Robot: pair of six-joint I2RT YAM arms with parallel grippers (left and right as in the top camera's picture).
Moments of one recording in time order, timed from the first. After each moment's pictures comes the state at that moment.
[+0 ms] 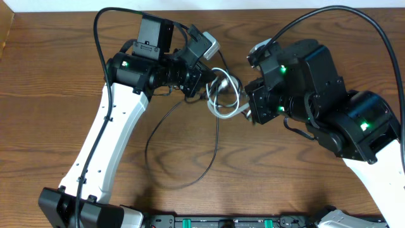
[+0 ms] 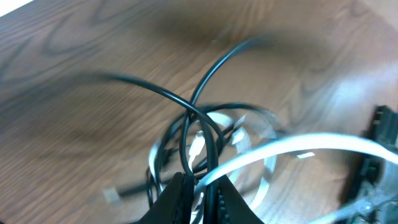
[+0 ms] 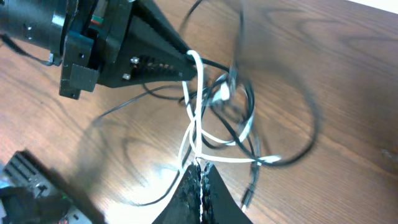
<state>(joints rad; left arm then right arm) -0.31 1.59 1.61 -0.96 0.60 0.32 0.62 1.37 1.75 -1.16 -0.09 0.20</state>
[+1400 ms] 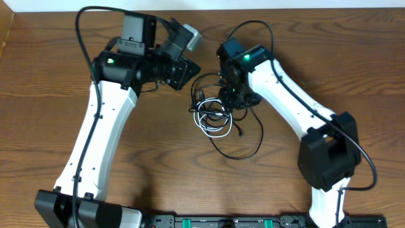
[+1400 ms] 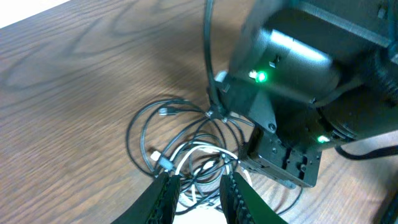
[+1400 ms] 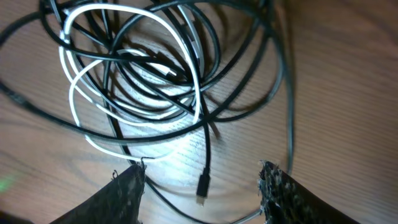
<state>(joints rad) -0.21 1.59 1.61 -0.95 0.53 0.28 0.55 2.06 1.76 -1.23 -0.11 0.23</state>
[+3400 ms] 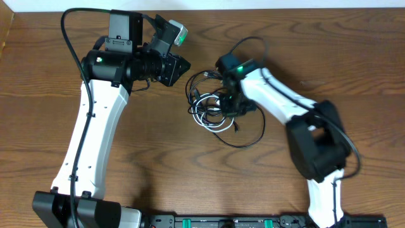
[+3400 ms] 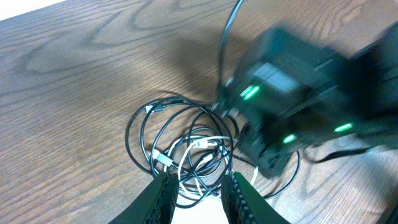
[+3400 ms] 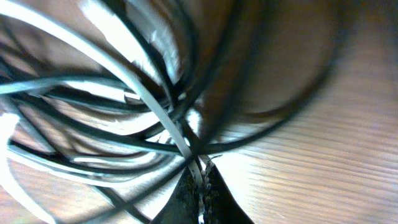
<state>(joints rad) -0.15 1.59 1.61 -0.95 0.53 0.25 0.53 2.12 1.61 -1.01 -0.13 0.39</state>
